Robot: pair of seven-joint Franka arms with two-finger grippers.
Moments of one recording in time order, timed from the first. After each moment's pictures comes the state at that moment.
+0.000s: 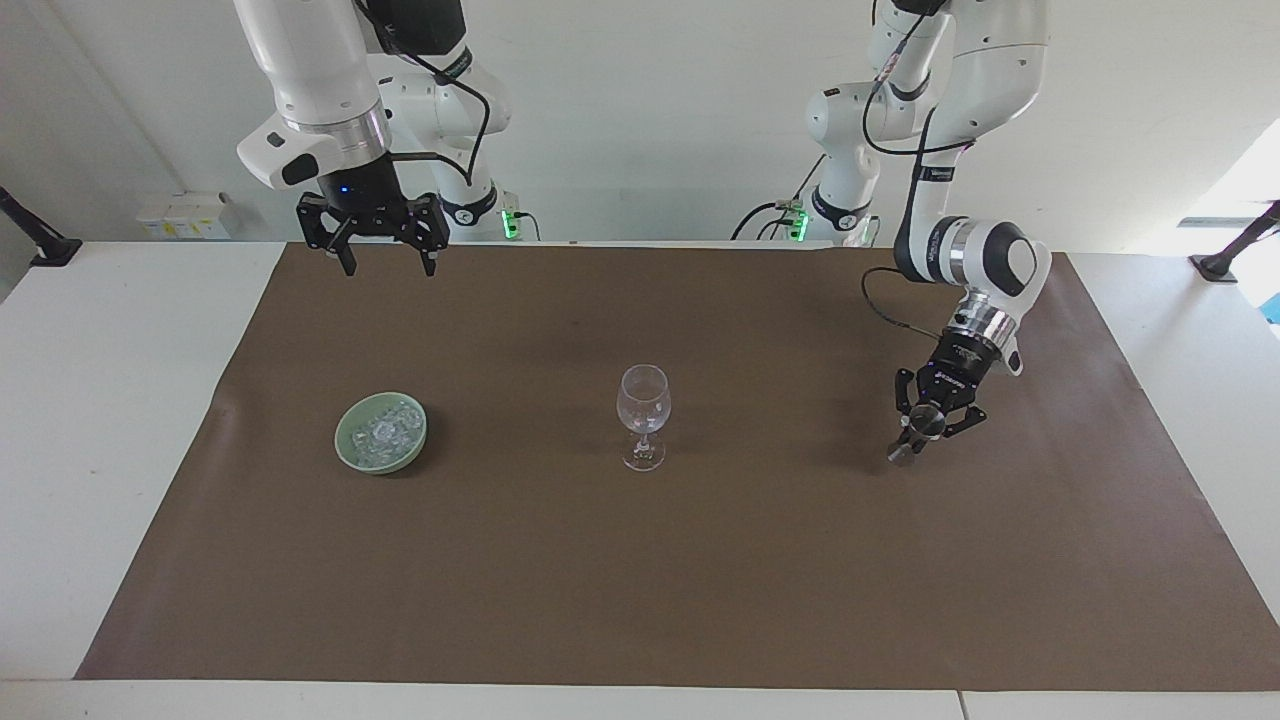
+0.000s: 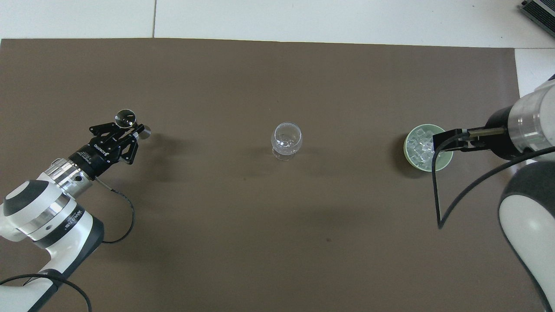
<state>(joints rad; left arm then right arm) 0.05 0.12 -0.07 -2.29 -2.01 2.44 -0.69 0.00 -0.05 0.13 -1.64 -0.04 1.64 0.11</state>
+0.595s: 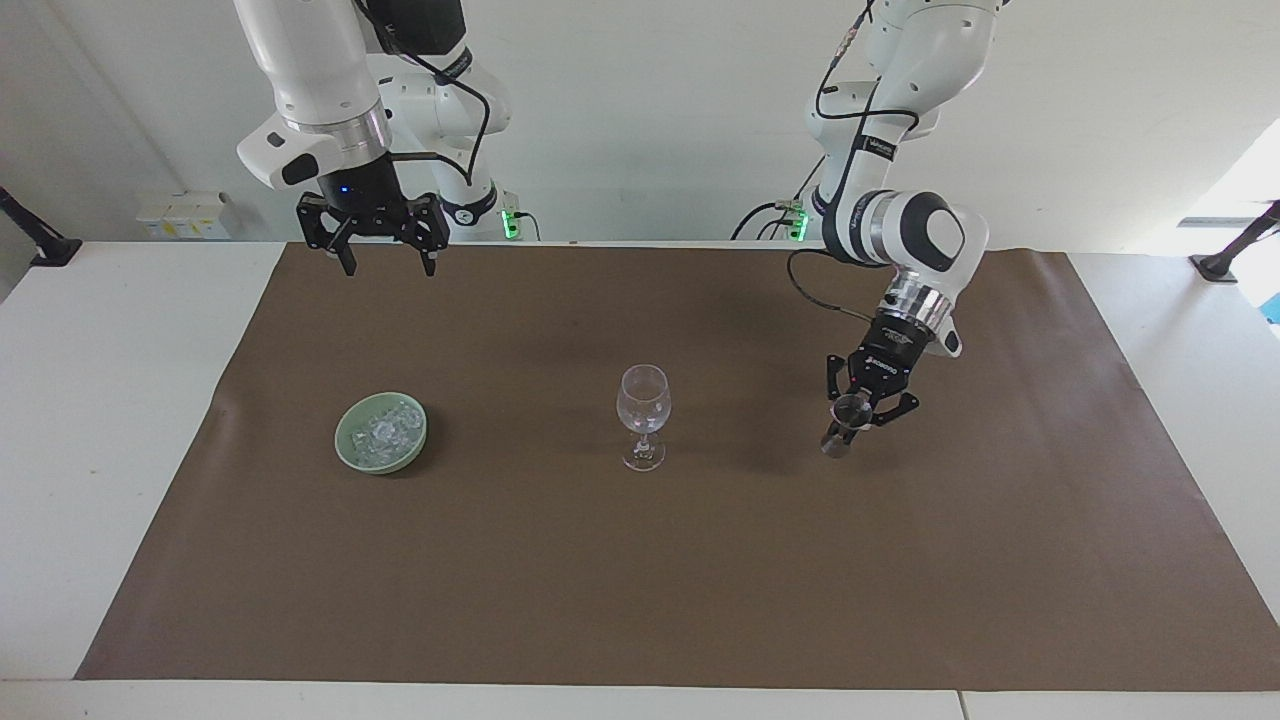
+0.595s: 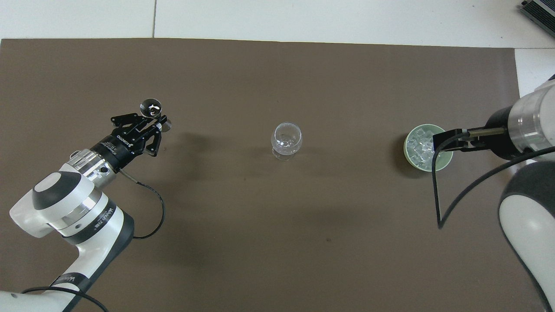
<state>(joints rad) -0.01 0.08 -0.33 -2.17 -2.17 2.77 -0.74 0.00 -0.05 0.13 -1.64 -0.04 1.64 0.11</state>
